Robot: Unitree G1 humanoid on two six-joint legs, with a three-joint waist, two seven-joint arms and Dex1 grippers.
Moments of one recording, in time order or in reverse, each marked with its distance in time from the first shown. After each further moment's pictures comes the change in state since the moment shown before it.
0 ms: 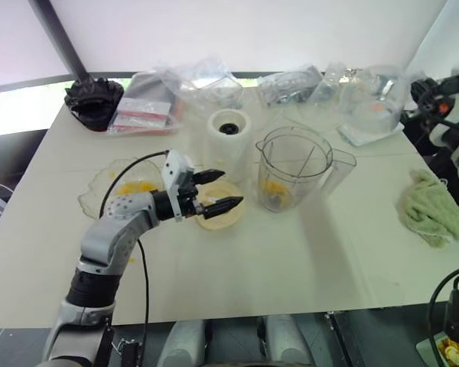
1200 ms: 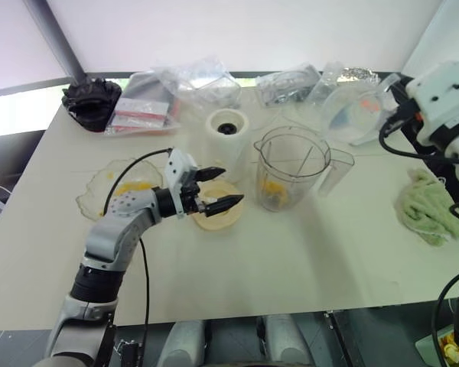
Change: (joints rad) left arm -0.023 -0.004 -0.023 0.041 0.050 -0.060 -0.017; right arm 0.041 -0.021 0.086 -0.074 -0.286 -0.196 0.122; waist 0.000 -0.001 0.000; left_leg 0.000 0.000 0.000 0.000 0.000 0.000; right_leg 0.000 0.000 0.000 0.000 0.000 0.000
